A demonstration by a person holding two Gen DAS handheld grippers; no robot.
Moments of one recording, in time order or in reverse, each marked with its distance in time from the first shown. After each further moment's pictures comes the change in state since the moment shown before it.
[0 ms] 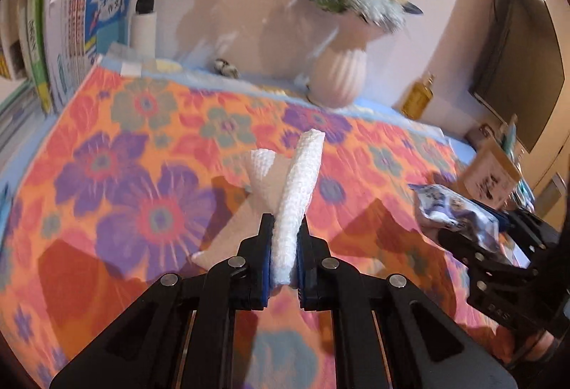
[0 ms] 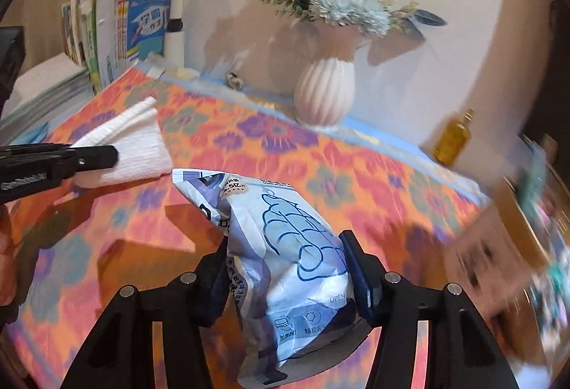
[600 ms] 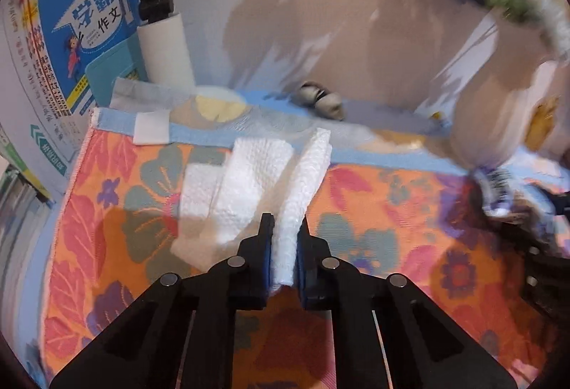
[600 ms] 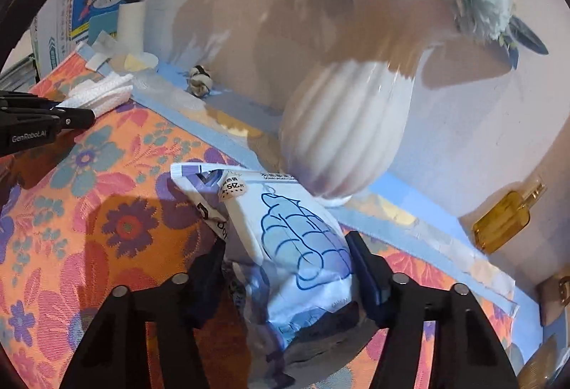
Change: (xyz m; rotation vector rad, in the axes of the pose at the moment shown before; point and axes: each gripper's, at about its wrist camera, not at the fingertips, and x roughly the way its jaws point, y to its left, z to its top) left arm 0.118 0.069 0.119 0.027 0.007 0.282; right arm 0.175 -0.036 0.113 -0.120 -0.023 0.036
